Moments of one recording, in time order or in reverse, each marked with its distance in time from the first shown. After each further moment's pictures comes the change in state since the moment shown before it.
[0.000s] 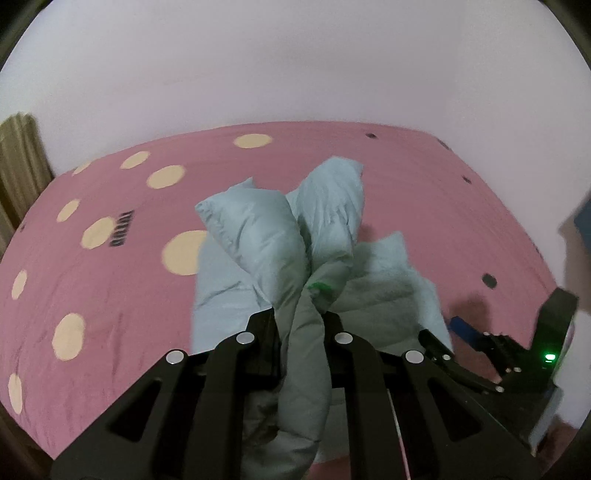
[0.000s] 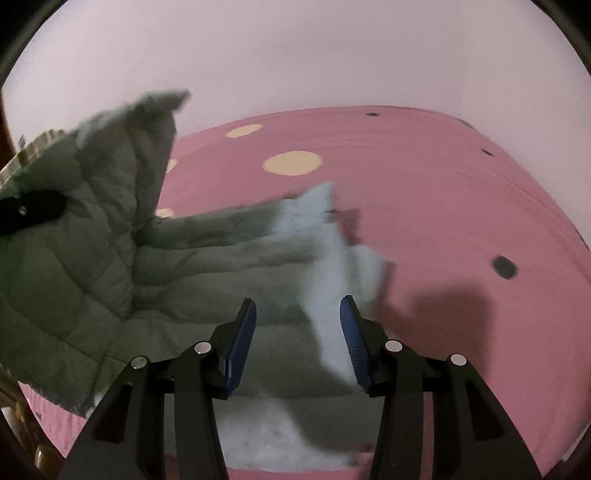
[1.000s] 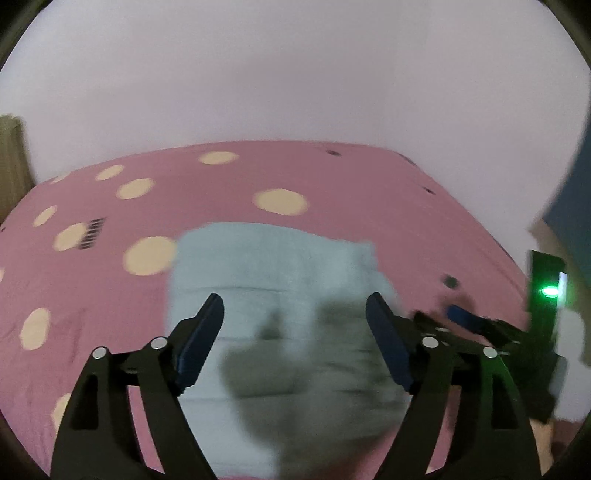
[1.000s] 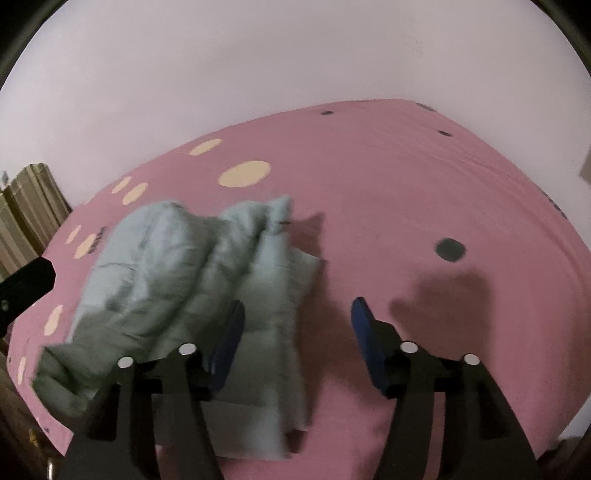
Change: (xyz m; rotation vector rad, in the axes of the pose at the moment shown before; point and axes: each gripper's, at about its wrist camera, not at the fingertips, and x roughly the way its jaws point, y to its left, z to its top) left arm -0.023 -0.009 -0.041 -0.058 -0.138 -0.070; right arm -0.016 -0.034 0.004 0.101 -0.009 -0.015
